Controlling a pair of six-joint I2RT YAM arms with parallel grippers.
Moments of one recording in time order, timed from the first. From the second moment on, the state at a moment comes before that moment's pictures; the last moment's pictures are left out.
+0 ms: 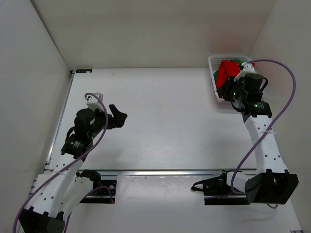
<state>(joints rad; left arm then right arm) -0.29 0.70 0.71 -0.35 0.12 -0.42 -0.05 1.14 1.12 -0.47 -0.22 0.18</state>
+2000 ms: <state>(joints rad) -0.25 0.65 0.76 -0.28 0.09 -0.50 0.50 1.09 1.72 -0.18 0.12 0.00</state>
